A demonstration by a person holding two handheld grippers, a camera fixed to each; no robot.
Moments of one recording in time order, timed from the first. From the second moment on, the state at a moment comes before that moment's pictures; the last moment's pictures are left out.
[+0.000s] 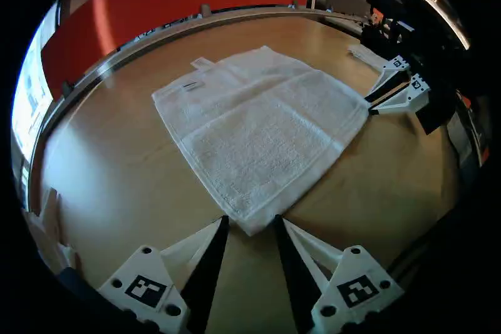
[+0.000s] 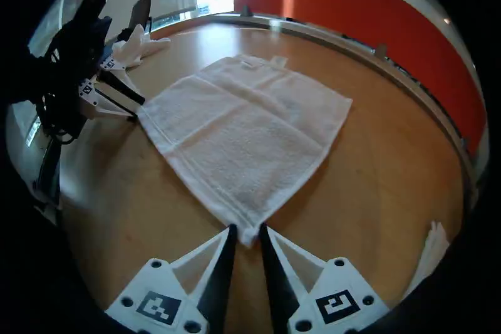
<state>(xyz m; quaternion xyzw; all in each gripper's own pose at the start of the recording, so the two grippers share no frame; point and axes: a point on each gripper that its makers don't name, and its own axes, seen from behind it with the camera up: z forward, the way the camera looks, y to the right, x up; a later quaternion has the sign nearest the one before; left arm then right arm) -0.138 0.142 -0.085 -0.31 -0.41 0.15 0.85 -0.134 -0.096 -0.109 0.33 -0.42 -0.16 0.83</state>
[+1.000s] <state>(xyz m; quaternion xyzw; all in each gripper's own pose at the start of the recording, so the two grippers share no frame) -0.129 0.142 -0.098 -0.30 -0.42 0.14 0.85 -0.114 -0.102 -0.129 0.34 -0.41 -0.15 0.83</state>
